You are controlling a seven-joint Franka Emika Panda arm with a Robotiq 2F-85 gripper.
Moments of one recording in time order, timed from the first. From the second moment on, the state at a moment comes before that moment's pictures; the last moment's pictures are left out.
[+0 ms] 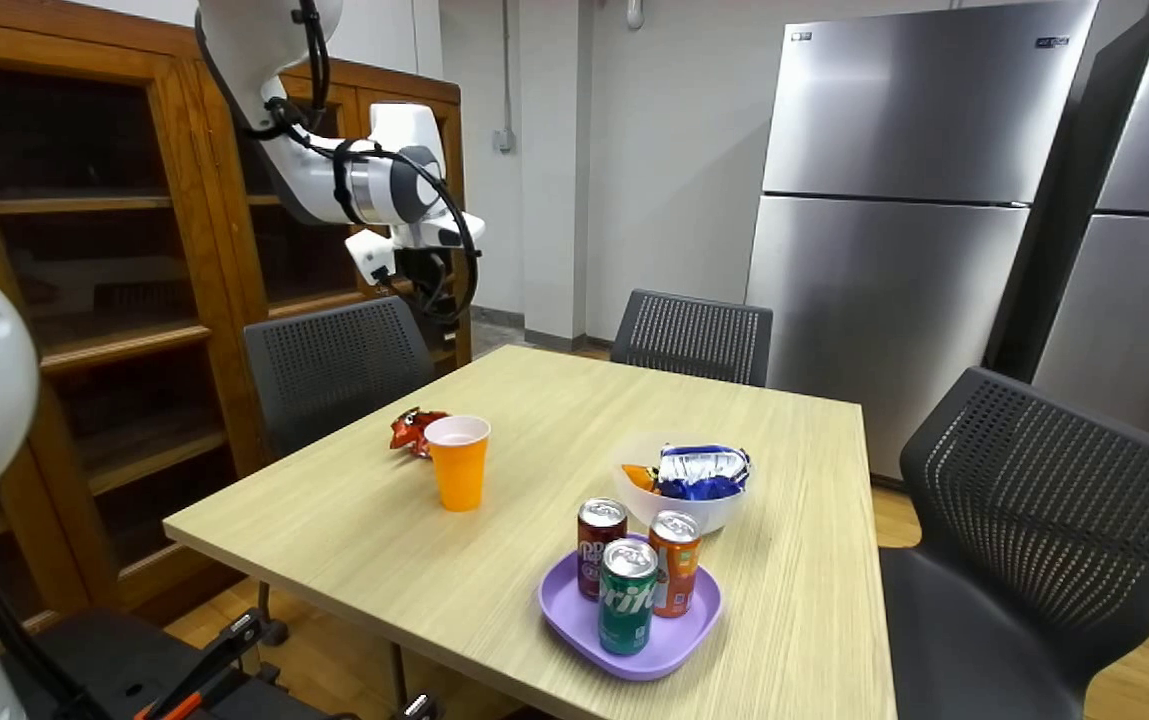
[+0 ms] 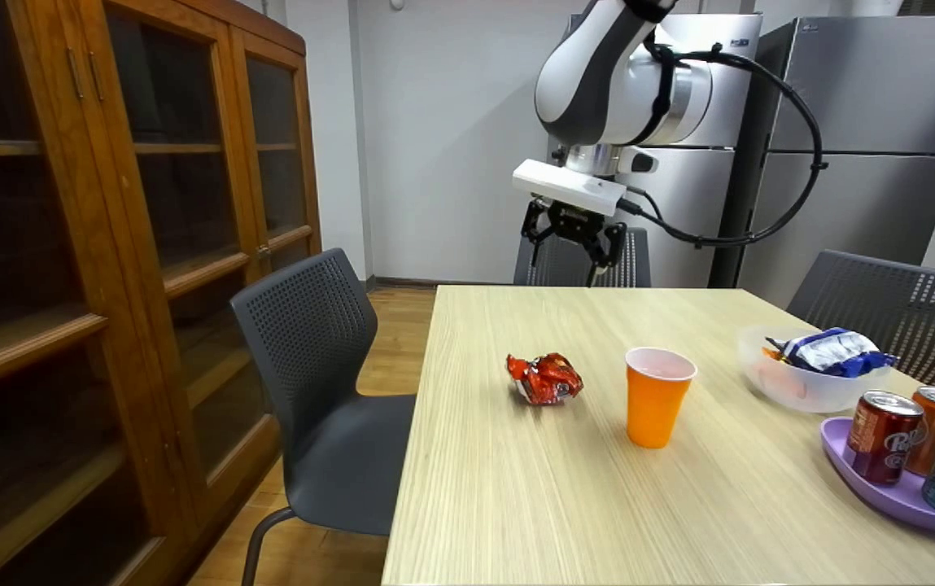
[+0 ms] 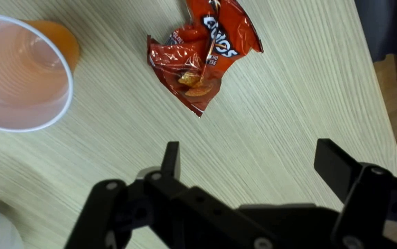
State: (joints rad) arm 0.29 0.46 -0.01 -1.89 -0.01 2.58 0.86
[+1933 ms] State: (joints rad) arm 0.29 0.73 0.02 -1.75 0.12 2.56 0.86
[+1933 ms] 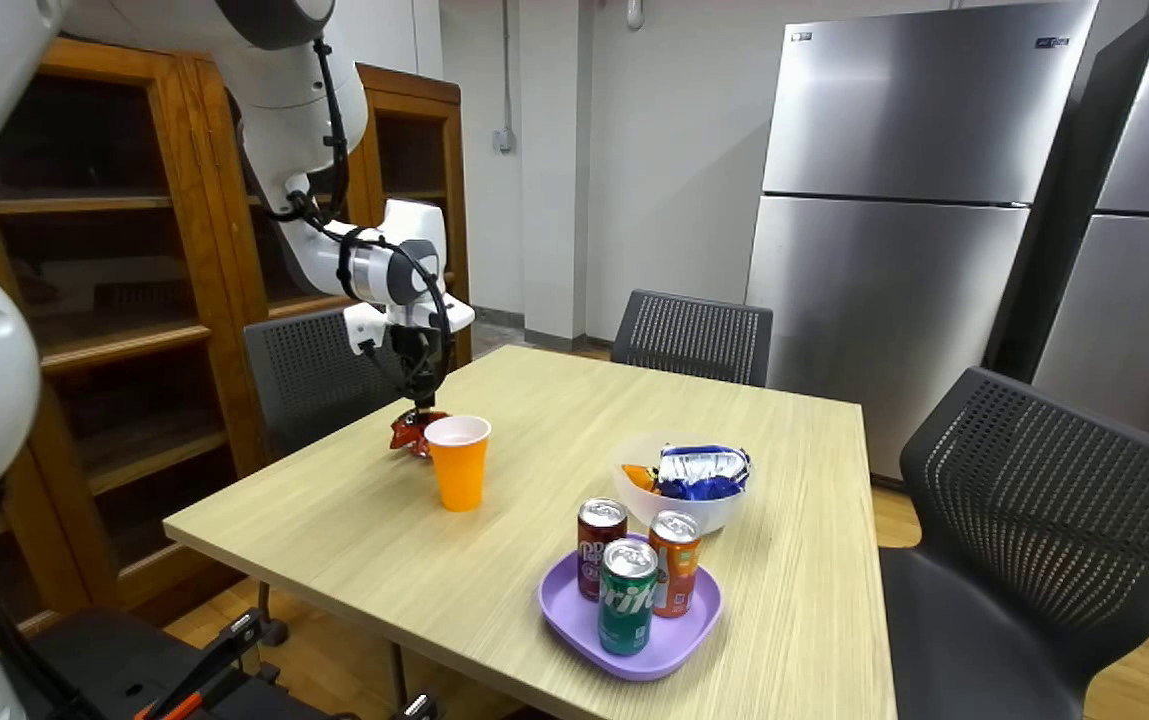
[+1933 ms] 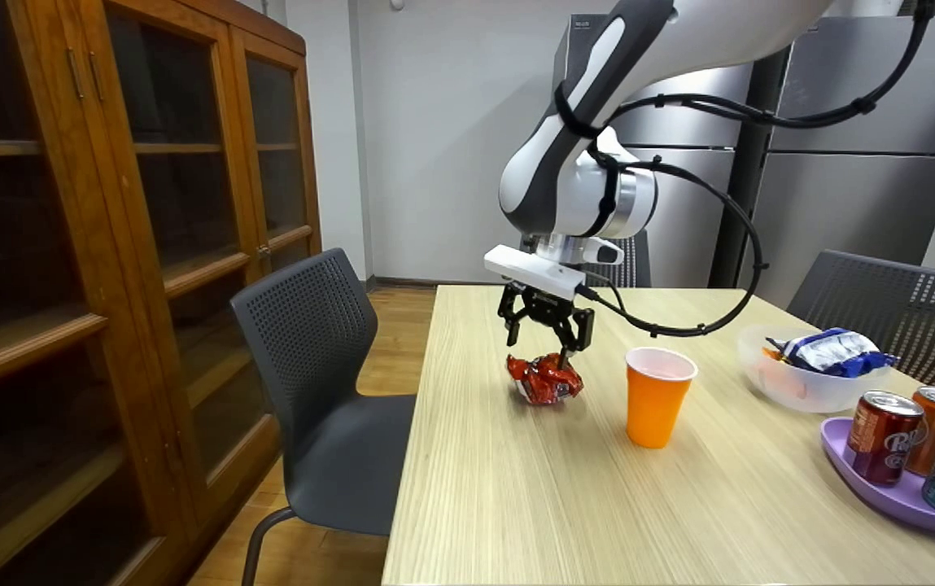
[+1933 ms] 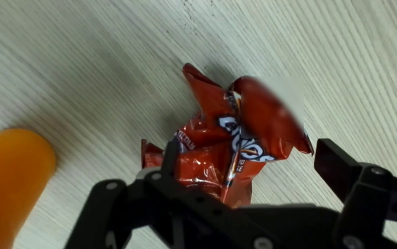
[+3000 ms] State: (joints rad) arm 0.29 0.77 0.01 -1.68 0.13 2.55 0.86
